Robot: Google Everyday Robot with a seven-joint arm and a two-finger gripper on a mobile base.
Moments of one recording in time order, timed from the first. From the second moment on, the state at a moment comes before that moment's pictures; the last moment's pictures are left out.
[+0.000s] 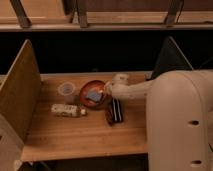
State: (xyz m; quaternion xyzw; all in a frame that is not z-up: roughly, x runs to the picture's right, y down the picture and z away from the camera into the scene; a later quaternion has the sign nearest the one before) arm 0.022 -0.005 0.923 -0.08 -0.09 0.66 0.74
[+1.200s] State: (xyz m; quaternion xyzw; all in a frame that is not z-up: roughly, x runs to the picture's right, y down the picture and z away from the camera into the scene) arm 0.018 -0.014 0.904 -0.07 -0.11 0.65 0.74
